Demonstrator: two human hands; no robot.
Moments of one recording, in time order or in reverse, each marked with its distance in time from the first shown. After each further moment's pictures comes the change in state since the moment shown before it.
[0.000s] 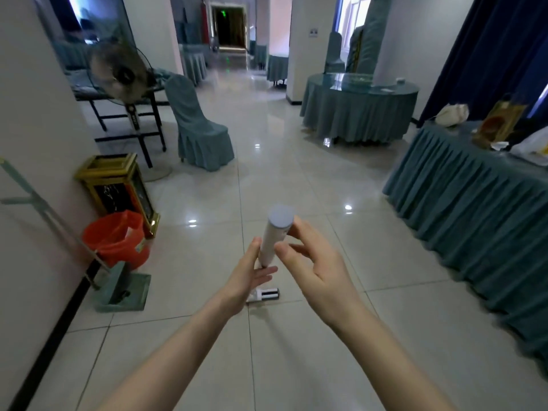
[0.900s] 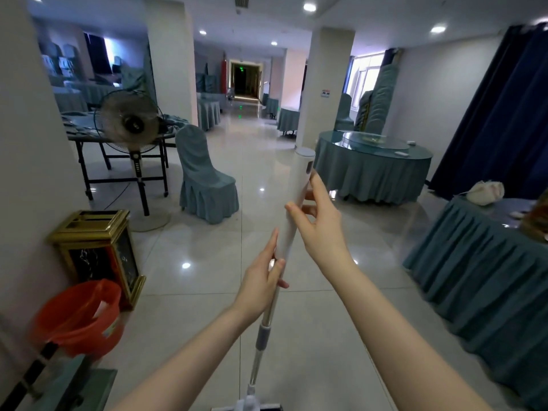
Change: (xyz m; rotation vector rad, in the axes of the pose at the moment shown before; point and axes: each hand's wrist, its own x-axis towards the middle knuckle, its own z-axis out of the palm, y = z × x) left_hand 0.350 0.130 -0.097 0.396 0.147 0.406; right_hand 0.447 0.095 0.009 -0.107 0.204 -0.067
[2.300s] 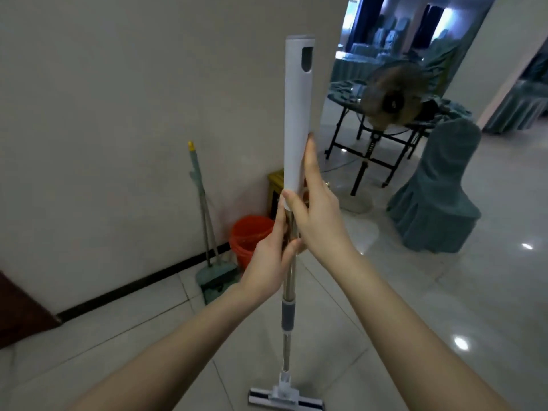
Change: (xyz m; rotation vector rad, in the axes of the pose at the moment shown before) left_hand 0.146 -0.107 -0.152 0.423 0.917 -0.245; right_hand 0.212 0.072 0.282 0.363 -0.888 -0.513
